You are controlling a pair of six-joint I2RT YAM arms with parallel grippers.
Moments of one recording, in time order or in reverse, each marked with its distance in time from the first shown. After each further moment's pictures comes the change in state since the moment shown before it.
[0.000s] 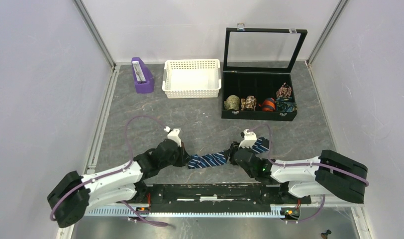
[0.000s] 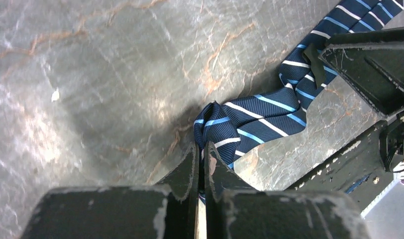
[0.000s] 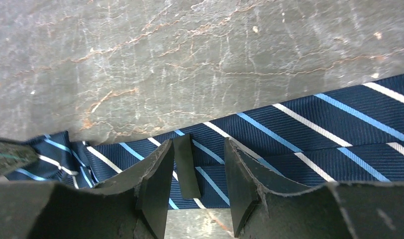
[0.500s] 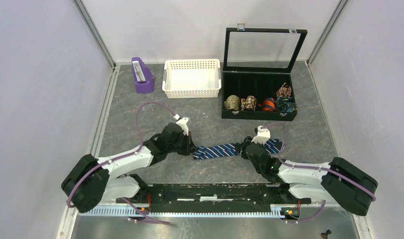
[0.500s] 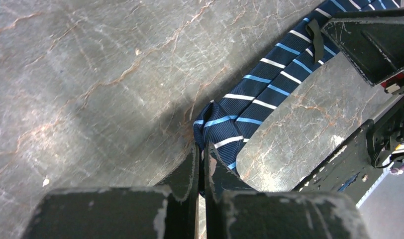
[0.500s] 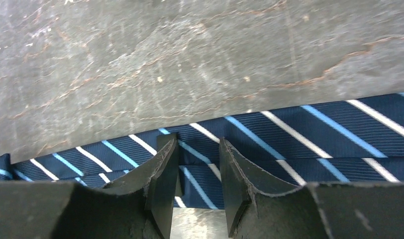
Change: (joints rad) left arm 0.187 0.303 0.201 0.066 0.264 0.205; right arm -0.197 -0.097 -0.088 0.022 0.021 -0.114
